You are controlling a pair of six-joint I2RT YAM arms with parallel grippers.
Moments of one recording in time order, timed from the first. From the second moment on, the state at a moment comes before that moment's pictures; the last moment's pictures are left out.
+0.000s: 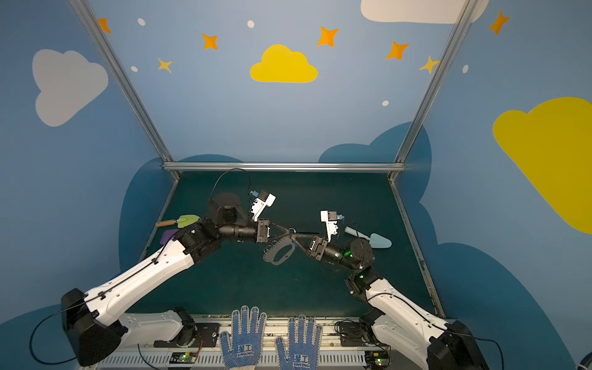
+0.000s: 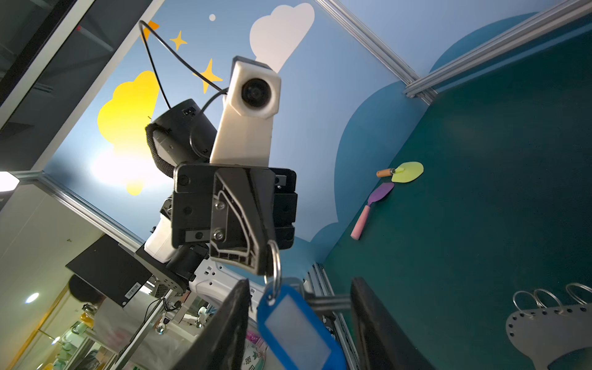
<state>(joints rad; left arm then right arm) -0.71 1.25 1.13 -0.24 0.69 -0.76 0.61 0.92 0.40 0.76 -0.63 1.04</state>
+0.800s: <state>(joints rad) -0.71 1.28 1.13 -0.27 0.67 -0.76 0.61 0.96 0.40 0.86 -0.67 1.07</state>
